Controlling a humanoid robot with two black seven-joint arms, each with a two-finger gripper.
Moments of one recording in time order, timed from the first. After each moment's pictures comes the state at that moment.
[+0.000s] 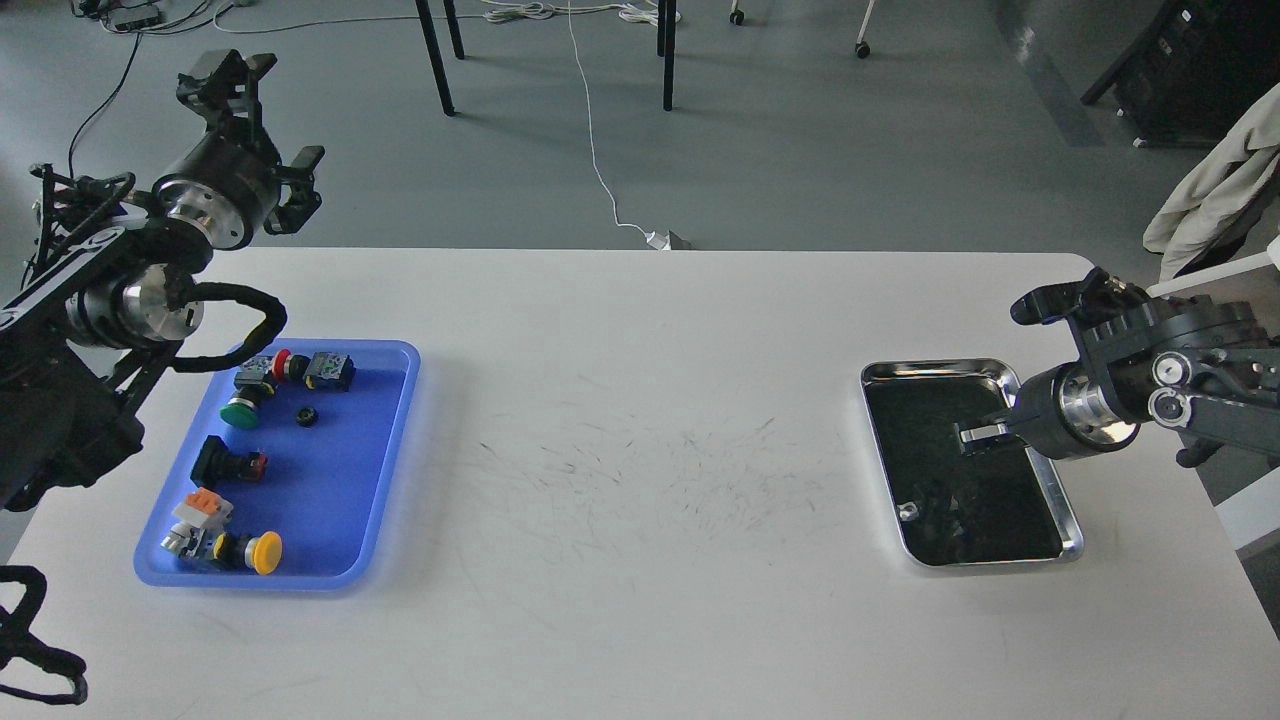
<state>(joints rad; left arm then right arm) -0.82 0.47 -0.80 -0.80 0.25 -0.05 -0.14 1.37 -0.78 -0.40 1.33 -1.04 0.47 -0.13</state>
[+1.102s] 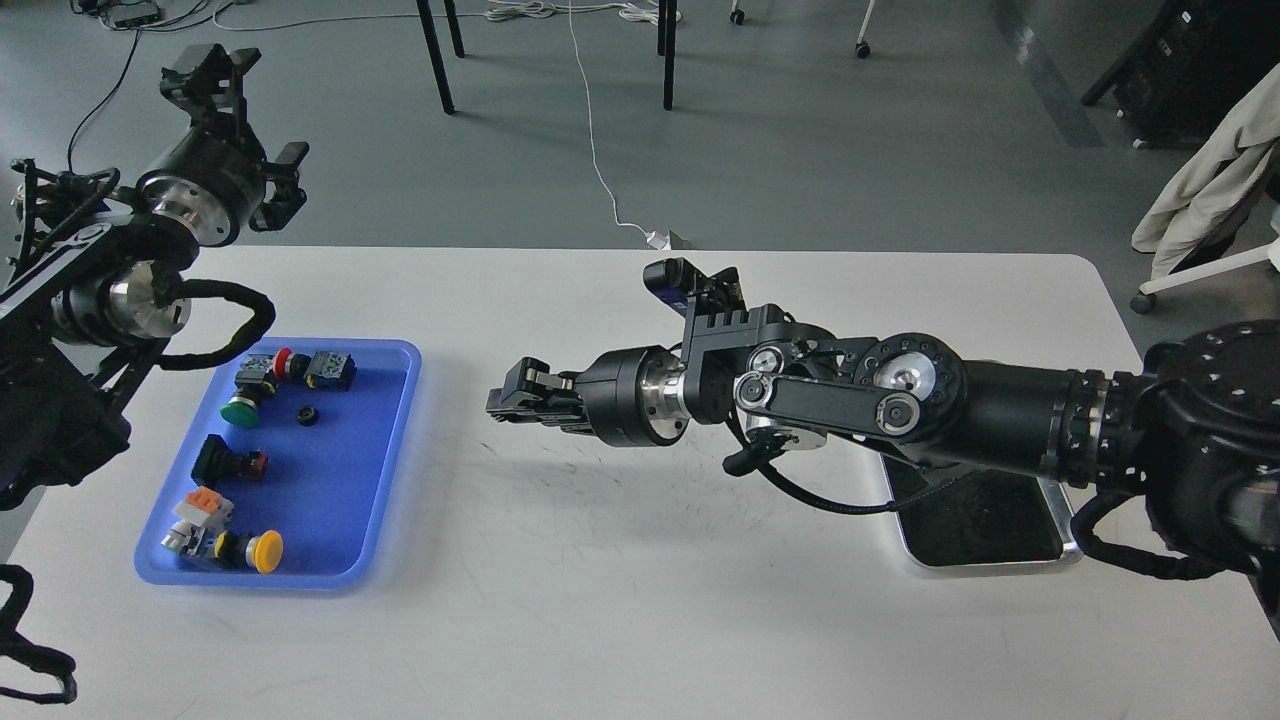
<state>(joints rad) -0.82 0.49 -0.79 -0.80 0.26 -0.04 -0.14 1.19 -0.01 -0.09 1.03 -0.52 0.19 0.01</state>
